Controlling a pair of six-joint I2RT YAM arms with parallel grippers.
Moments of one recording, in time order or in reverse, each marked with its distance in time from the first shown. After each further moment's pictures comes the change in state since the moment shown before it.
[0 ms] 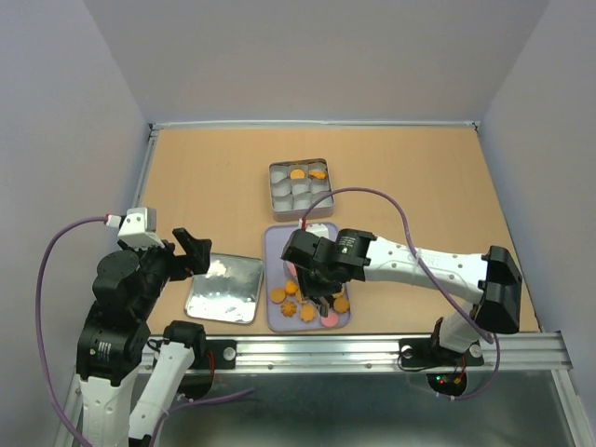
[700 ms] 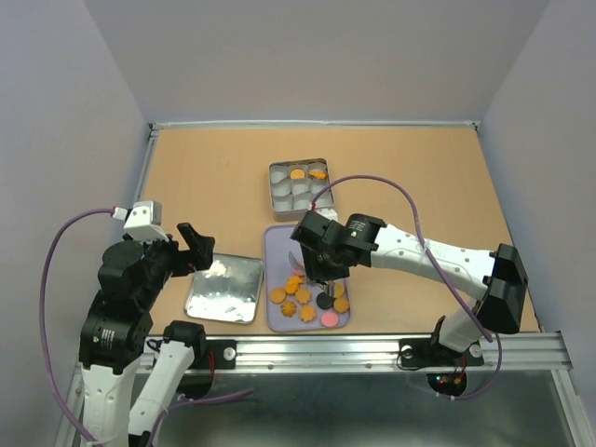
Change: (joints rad) left arm 0.000 0.050 0.000 0.002 0.019 0.001; right arm -0.105 -0.011 0.014 -0.018 0.016 -0.078
